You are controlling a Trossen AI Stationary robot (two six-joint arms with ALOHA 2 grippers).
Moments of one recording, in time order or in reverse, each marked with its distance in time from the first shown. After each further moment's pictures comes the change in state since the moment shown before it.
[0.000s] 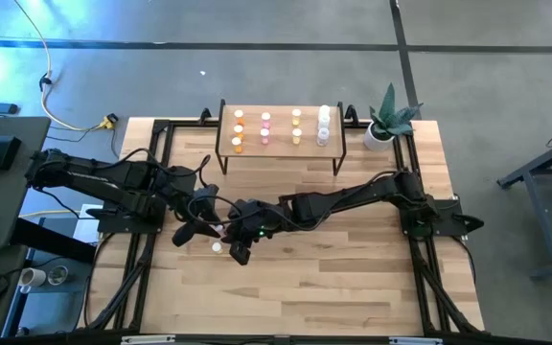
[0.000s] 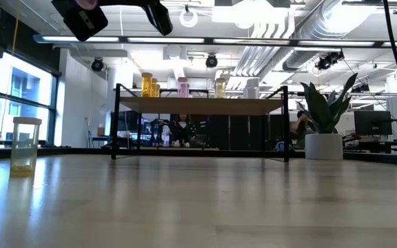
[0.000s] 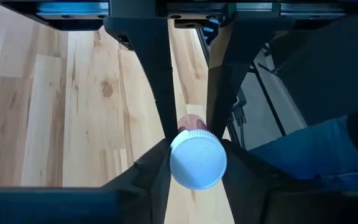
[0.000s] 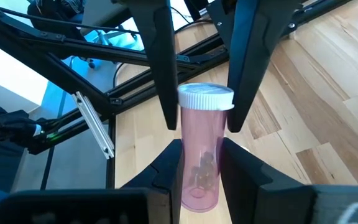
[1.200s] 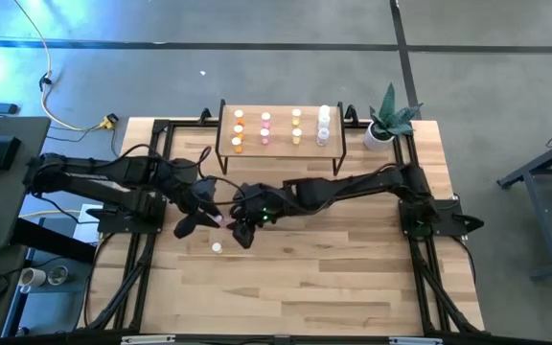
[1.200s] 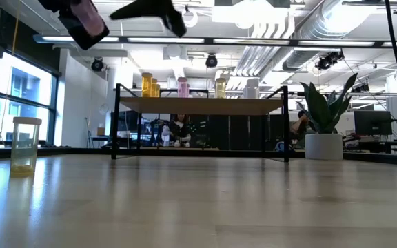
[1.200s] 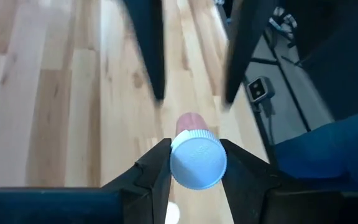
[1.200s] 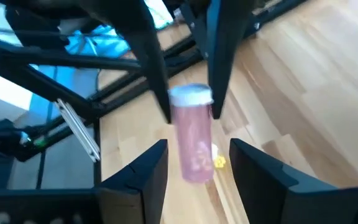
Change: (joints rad) left arm 0.103 -0.013 0.000 -0.087 0.003 0.112; right arm -0.059 -0.051 -0.002 -0.102 -0.026 0.019
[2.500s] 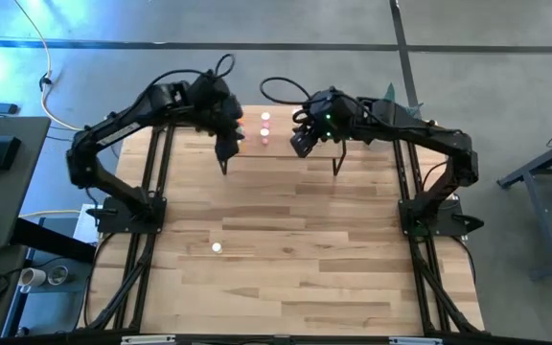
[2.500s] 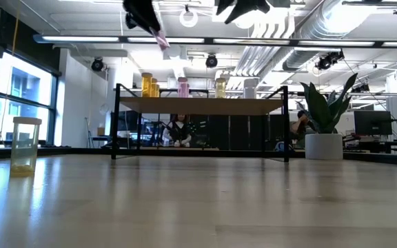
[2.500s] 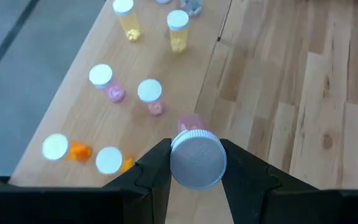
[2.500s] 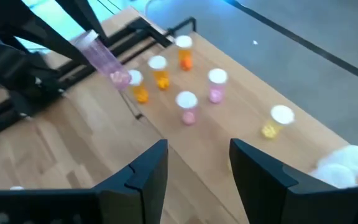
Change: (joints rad) left arm 0.476 0.531 0.869 -0.536 -0.312 0.322; right arm -0.345 -0.426 0.001 -0.559 0.279 -0.204
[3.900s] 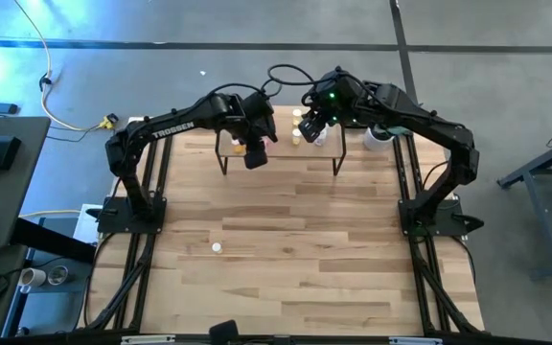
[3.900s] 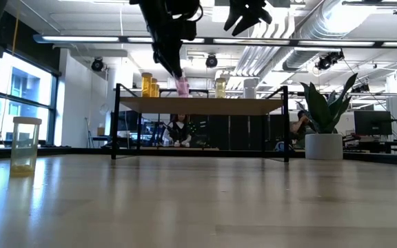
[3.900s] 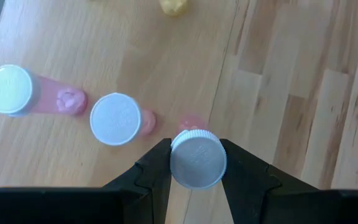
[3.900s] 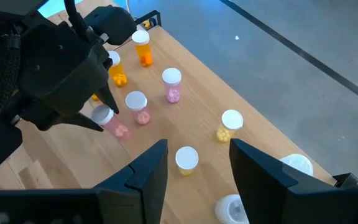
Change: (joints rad) left arm -0.030 0.328 0.054 0.039 -0.056 0.058; right arm -0.160 0.000 0.000 -0.036 -0.065 -0.151
